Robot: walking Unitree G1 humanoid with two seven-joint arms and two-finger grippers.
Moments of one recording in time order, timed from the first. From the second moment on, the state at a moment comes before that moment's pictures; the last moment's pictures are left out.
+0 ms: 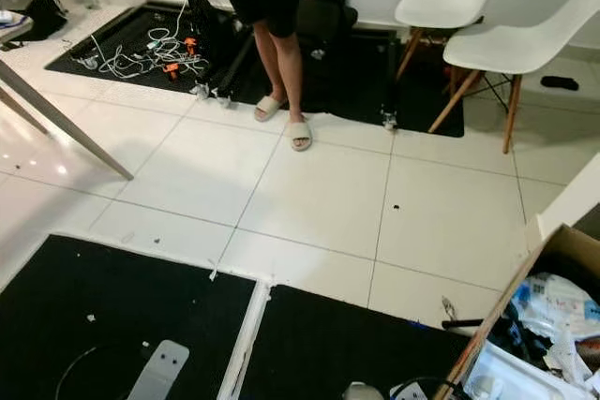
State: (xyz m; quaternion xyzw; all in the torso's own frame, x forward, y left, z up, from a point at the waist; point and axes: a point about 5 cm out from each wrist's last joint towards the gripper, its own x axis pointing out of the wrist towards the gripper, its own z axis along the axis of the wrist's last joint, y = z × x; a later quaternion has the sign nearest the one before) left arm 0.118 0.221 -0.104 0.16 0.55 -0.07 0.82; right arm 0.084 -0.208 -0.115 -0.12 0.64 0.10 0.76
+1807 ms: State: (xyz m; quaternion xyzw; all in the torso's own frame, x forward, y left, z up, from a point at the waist) left arm 0.116 0.221 -0.104 0.17 0.55 -0.07 0.81; right arm 0.114 -0.233 -0.104 -0.18 0.58 -0.02 0.80
